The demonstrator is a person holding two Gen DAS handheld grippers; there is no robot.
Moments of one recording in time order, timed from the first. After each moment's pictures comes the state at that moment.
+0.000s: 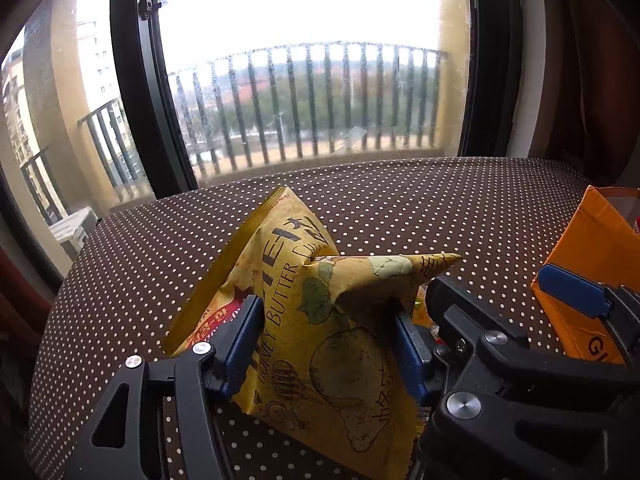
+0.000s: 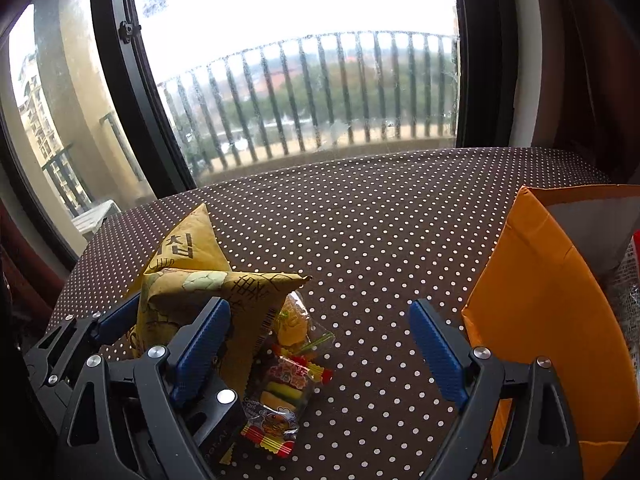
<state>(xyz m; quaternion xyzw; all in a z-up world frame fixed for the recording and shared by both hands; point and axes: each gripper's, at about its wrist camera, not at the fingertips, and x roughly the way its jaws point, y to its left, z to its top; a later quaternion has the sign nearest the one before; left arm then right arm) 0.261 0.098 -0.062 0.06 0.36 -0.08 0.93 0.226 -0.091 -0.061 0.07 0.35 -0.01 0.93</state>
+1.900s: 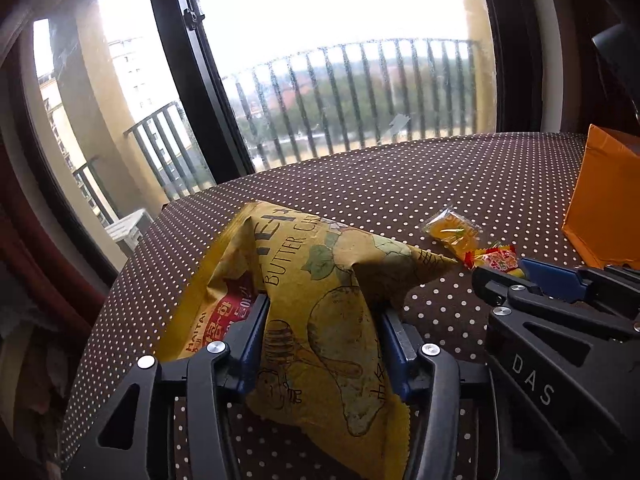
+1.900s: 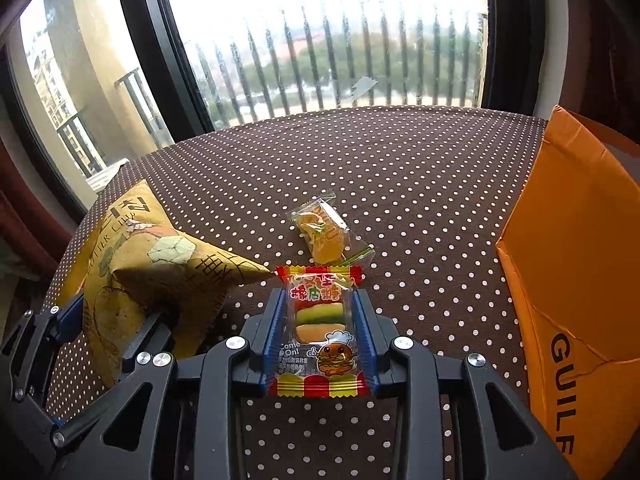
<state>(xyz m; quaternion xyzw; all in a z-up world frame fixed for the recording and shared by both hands) 0.206 0.115 -0.077 0.11 0.34 0.02 0.93 0.198 -0.083 -0.084 0.06 0.41 0.03 0.91</state>
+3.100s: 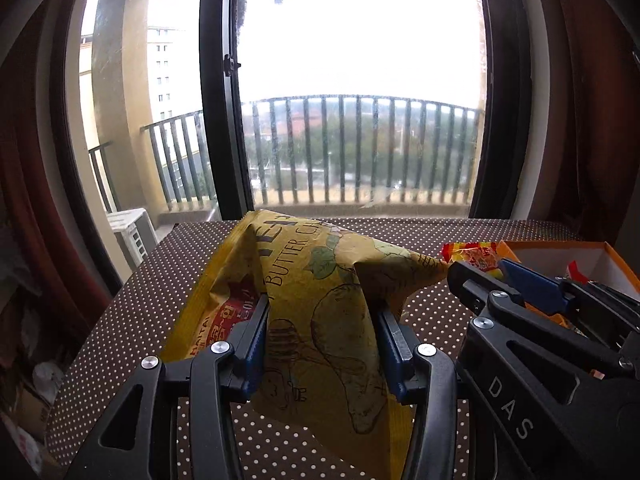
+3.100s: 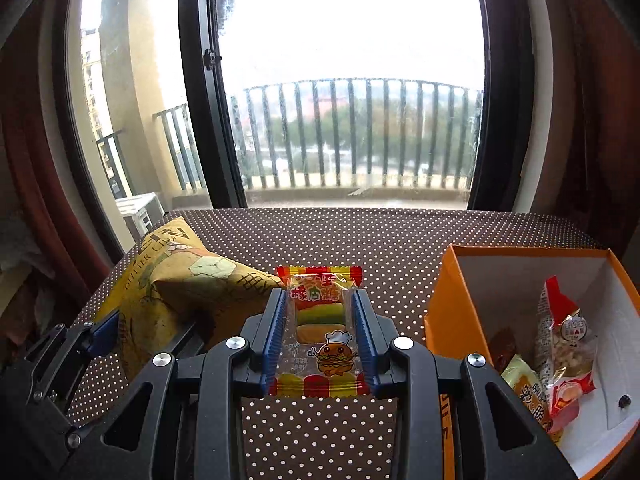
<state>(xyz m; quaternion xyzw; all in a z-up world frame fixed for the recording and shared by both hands) 0.126 0.081 0.005 0.01 0.27 0.02 0.96 0.110 -0.104 0.011 0.01 0.28 0.07 0.96</state>
